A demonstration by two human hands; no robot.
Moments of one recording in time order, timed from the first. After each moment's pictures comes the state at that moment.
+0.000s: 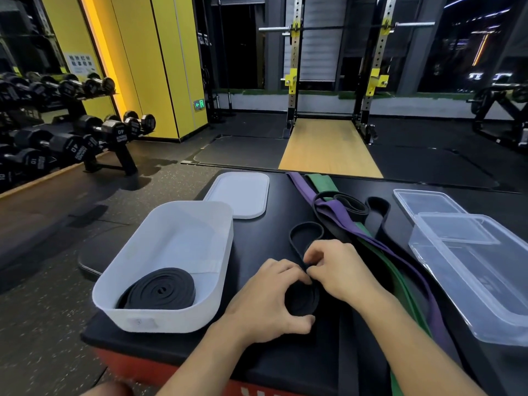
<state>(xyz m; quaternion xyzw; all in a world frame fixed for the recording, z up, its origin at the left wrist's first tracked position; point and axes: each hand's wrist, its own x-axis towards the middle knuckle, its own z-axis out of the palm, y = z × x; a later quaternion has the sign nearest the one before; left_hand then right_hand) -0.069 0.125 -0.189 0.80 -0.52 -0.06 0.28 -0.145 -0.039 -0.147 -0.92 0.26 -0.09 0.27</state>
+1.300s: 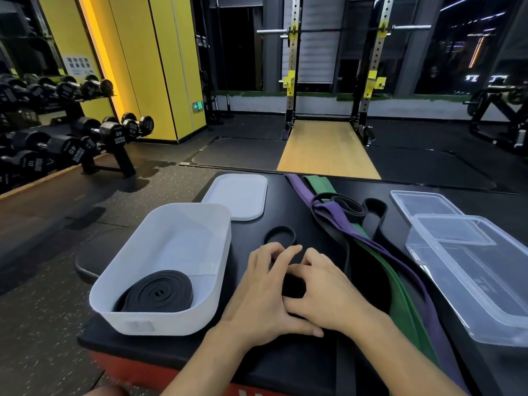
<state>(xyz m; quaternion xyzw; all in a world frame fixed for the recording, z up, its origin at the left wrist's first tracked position) -0.074 0.127 -0.186 0.81 -0.50 0.01 0.31 -0.157 -0.020 -0.166 -0.97 0.11 -0.06 0.19</state>
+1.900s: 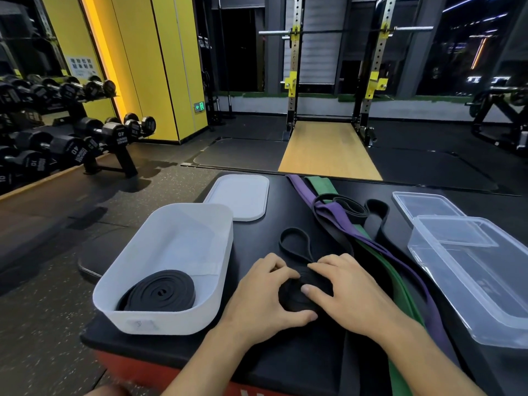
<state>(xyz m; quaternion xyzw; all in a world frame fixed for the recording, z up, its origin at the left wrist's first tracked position) -0.072 0.129 -0.188 0.82 -0.48 0.00 0.31 -0.179 -0.048 -0.173 -0.98 0.13 -0.11 0.14</state>
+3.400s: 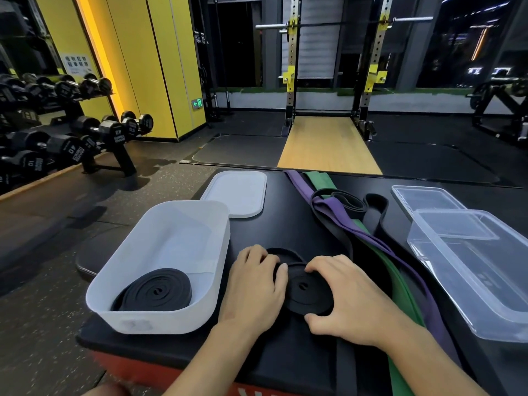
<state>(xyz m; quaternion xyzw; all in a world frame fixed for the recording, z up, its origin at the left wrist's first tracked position) -0.066 0.116 -0.197 0.89 -0.37 0.08 0.25 -0.191 -0.046 -0.175 -0.98 0.07 -0.11 0.18</state>
